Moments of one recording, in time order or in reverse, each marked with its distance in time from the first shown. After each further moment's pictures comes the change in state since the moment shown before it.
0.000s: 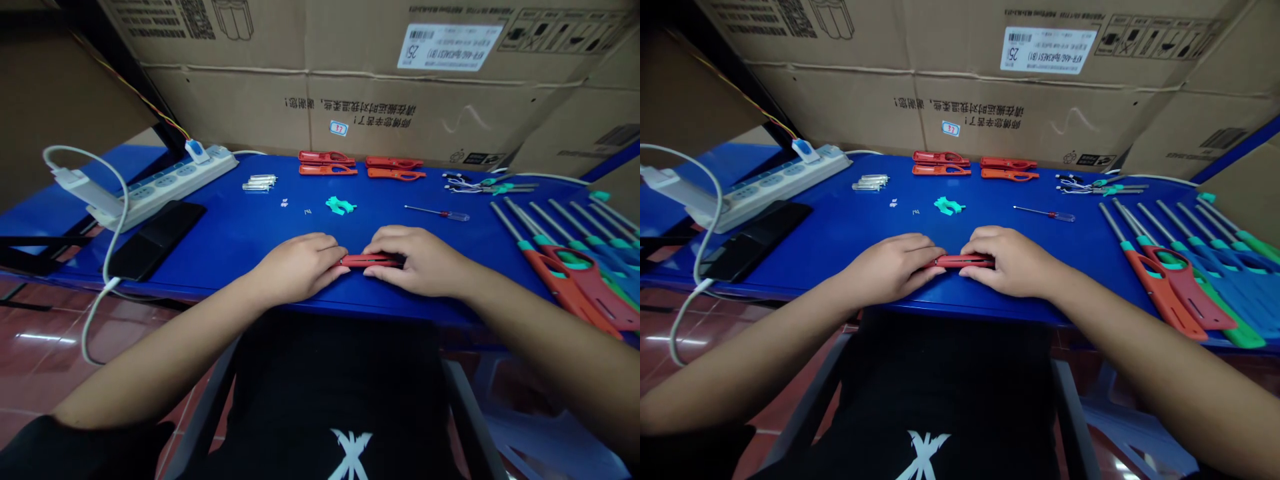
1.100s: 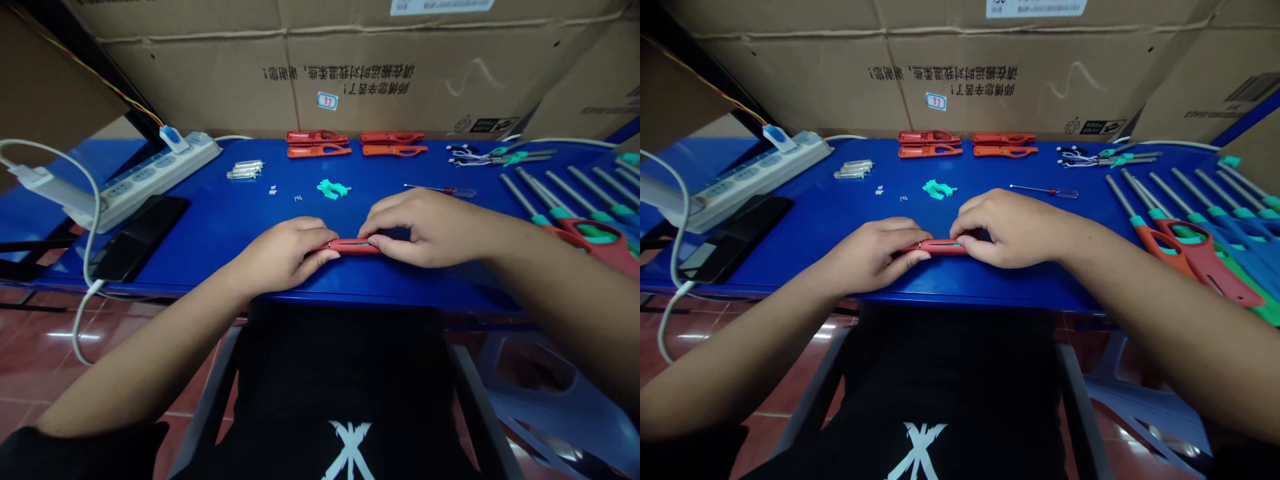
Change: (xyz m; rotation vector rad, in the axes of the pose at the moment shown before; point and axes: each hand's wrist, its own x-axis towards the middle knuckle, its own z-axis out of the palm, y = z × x) left_hand 0.002 -0.009 -0.006 -0.275 -0.021 -0.026; right_hand 0.015 0.002 -0.027 -0.101 -0.113 -0.182
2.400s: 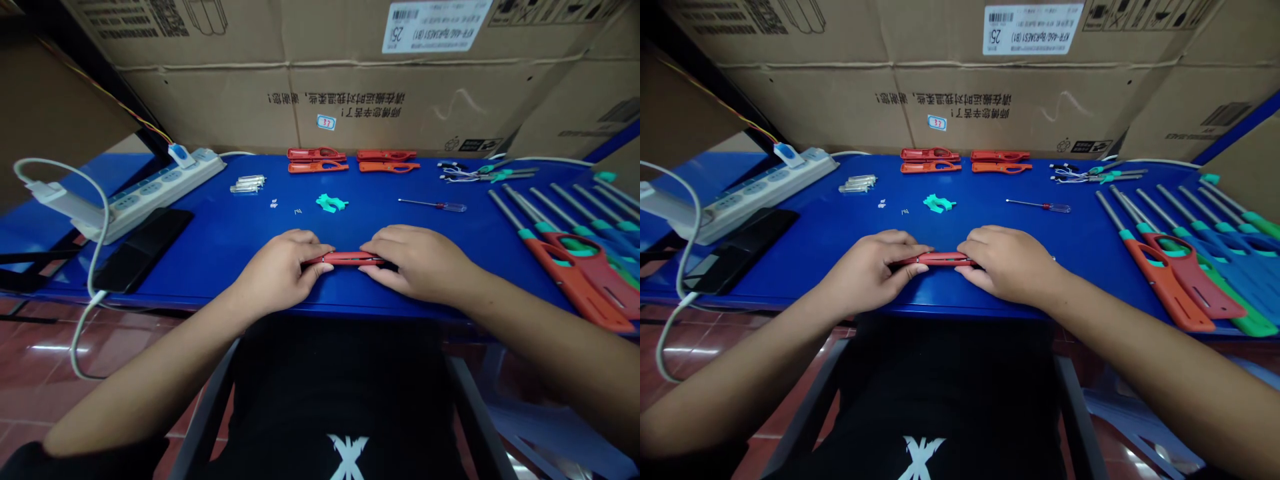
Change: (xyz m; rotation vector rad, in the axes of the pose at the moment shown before) left_hand -0.004 0.012 0.003 -0.035 0.068 -0.209; right_hand -0.020 -0.015 0.037 -0.301 0.154 0.191
